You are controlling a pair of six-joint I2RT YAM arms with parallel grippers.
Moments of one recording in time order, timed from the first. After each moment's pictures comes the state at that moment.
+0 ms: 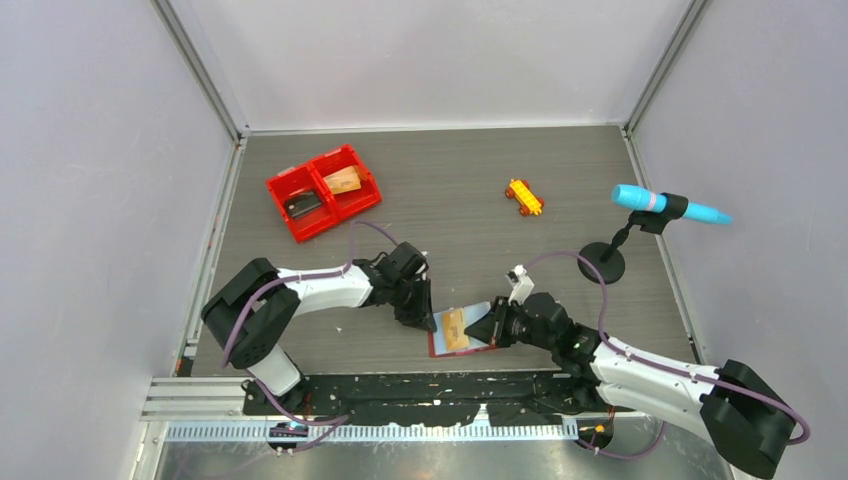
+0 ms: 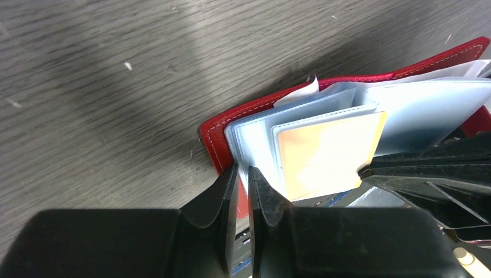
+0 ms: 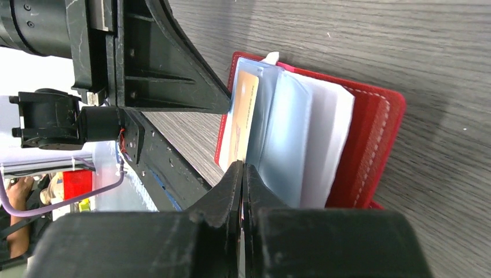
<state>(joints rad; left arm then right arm) -0.84 1.61 0.79 -0.24 0.33 -0.82 0.84 0.81 0.09 0.25 -0.17 0.94</state>
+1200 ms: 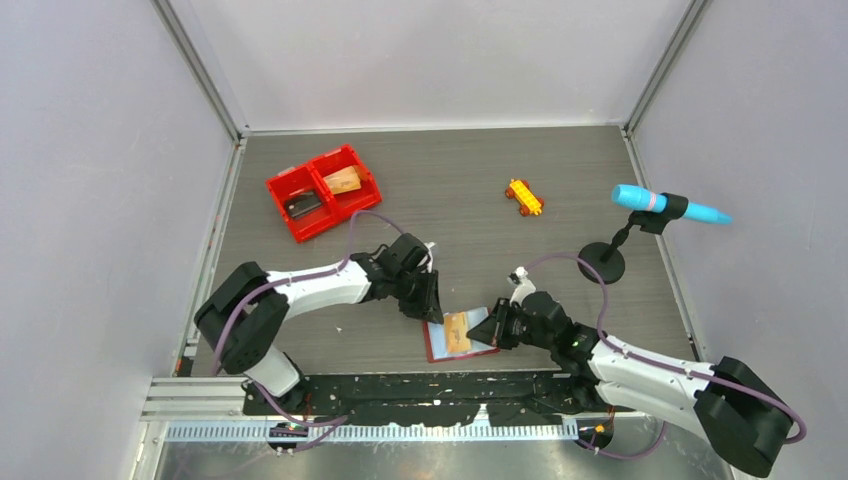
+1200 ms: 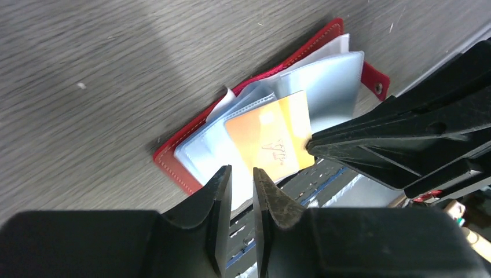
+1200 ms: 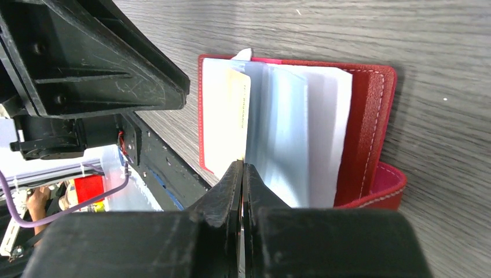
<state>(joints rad) -0.85 1.55 0.85 -0.30 0.33 -0.76 0.80 0.83 0.08 0.23 -0.20 1.00</state>
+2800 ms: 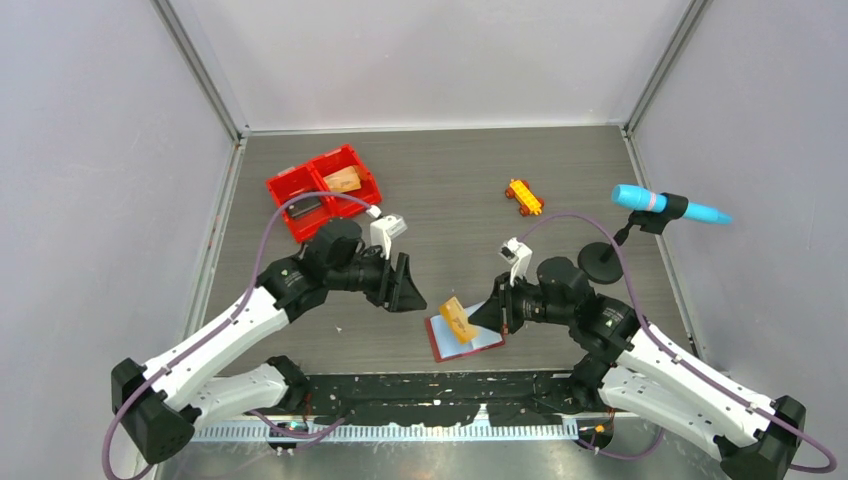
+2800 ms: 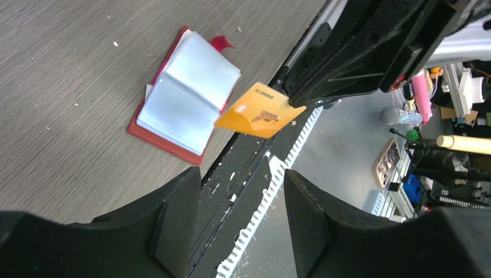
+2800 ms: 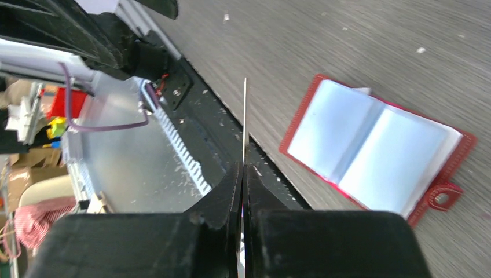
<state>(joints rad) -0.74 1.01 0.88 -0.48 0.50 -0.48 0.80 0.67 0.57 -0.40 -0.34 0.58</state>
